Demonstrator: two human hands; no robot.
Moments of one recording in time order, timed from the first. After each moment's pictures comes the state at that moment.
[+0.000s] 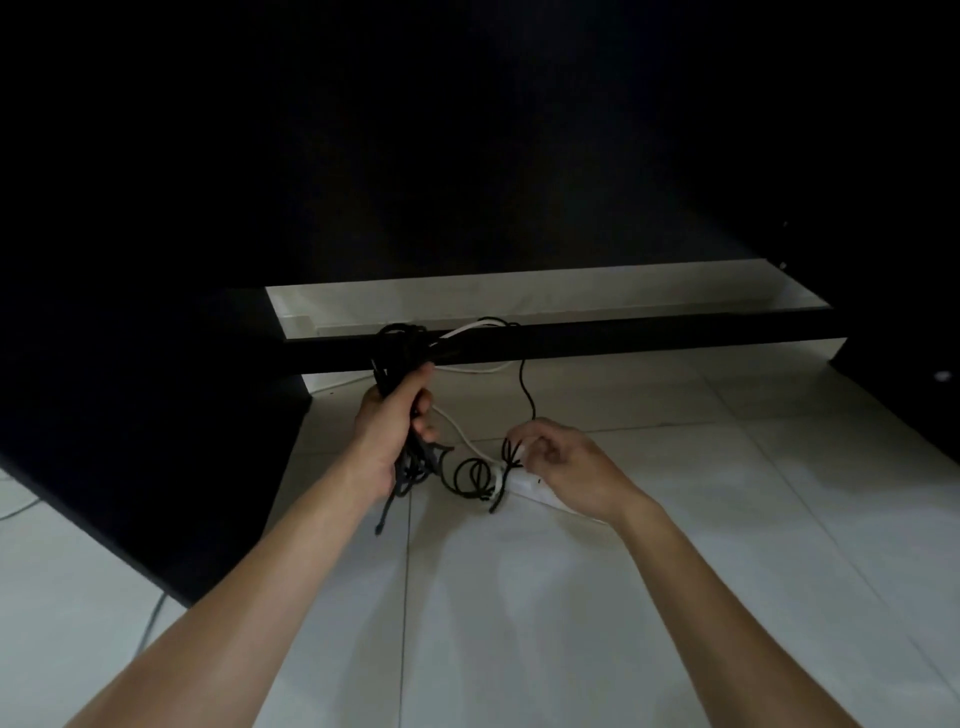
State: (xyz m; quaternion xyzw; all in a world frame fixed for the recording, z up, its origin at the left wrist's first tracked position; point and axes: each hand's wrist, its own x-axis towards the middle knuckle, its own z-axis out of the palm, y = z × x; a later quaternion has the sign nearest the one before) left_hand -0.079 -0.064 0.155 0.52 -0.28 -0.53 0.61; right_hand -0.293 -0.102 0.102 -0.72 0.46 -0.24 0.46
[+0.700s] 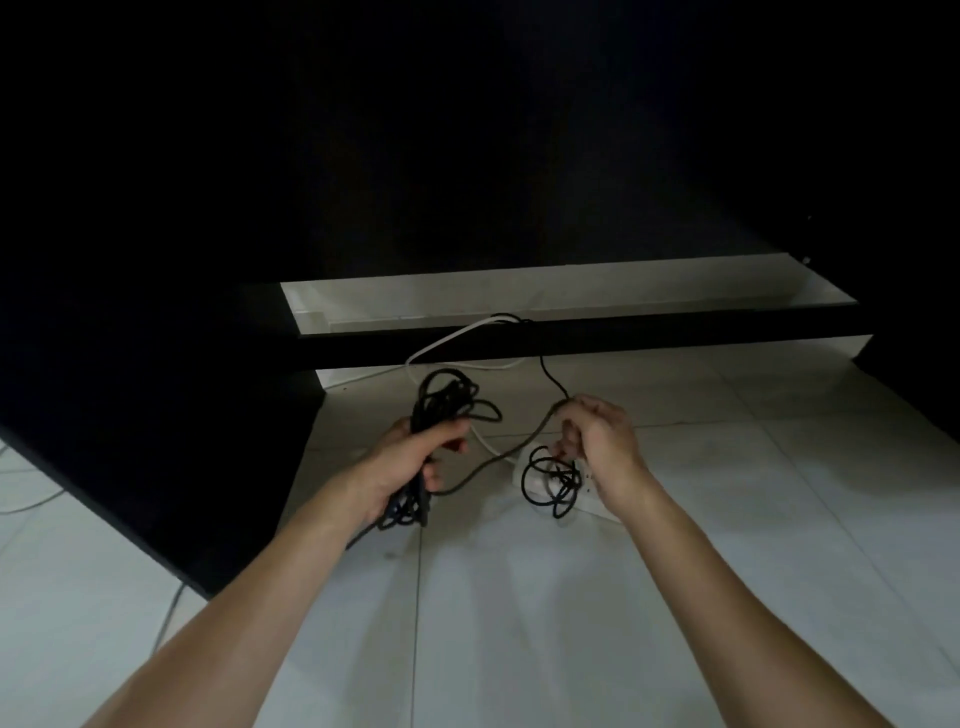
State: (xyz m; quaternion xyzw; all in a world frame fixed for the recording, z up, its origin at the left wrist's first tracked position) left_hand -0.067 -0.046 0.133 0.59 -0.36 -0.56 0.46; right_hand -0.278 -0.110 0.118 -0.46 0.49 -0.46 0.58
